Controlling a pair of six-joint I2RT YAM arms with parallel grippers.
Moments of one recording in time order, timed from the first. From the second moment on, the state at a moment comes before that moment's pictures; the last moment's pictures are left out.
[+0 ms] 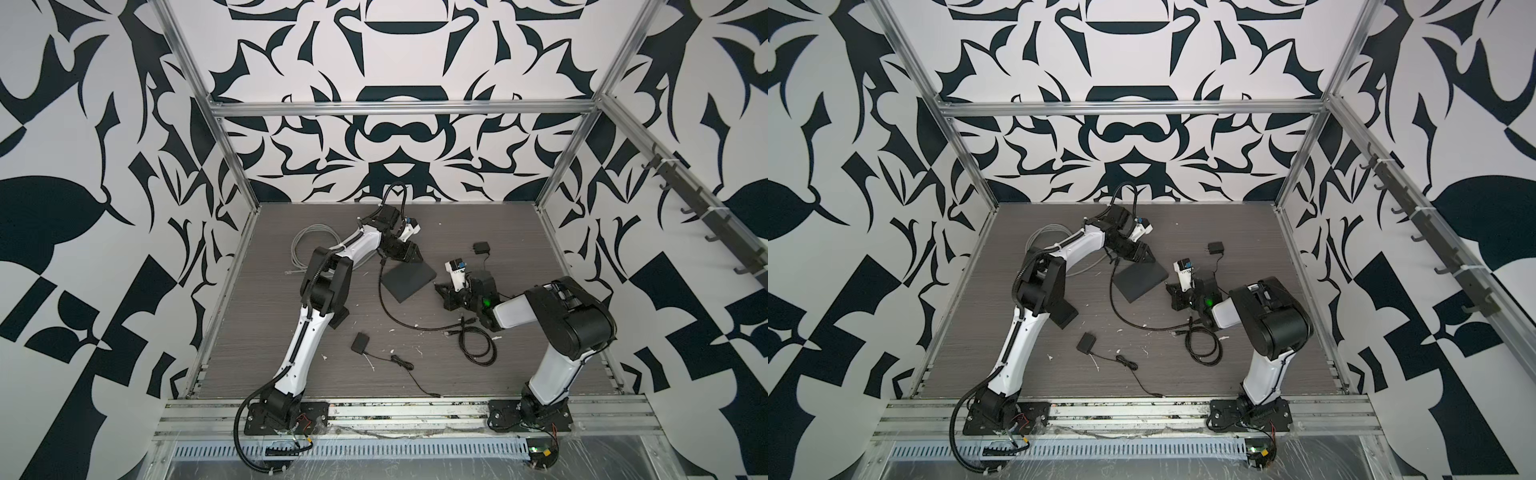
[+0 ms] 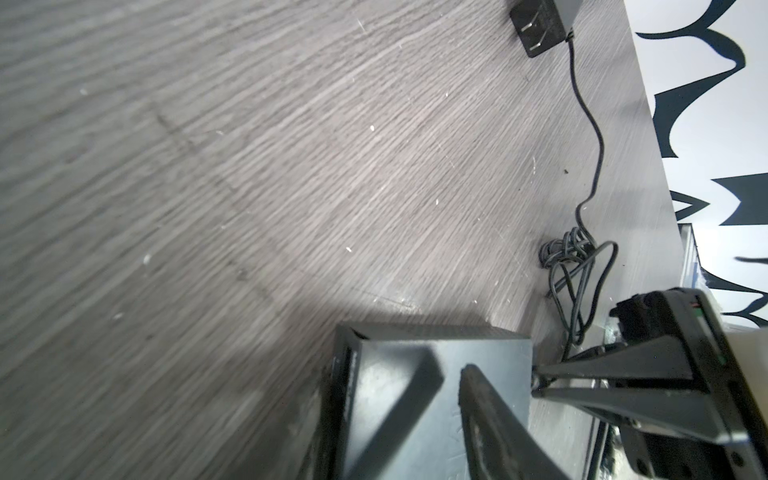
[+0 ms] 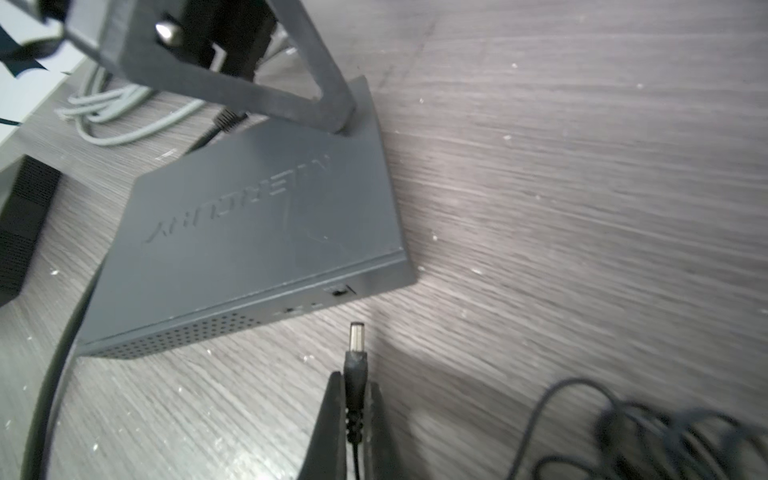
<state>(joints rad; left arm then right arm) -0.51 2.51 2.11 -0.69 0.67 -0.03 0.34 1.80 0.52 0.69 -0.35 0.17</state>
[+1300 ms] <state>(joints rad) -0.51 2.51 2.12 -0.75 0.70 0.06 0.35 1.90 0.52 0.89 -0.39 0.15</state>
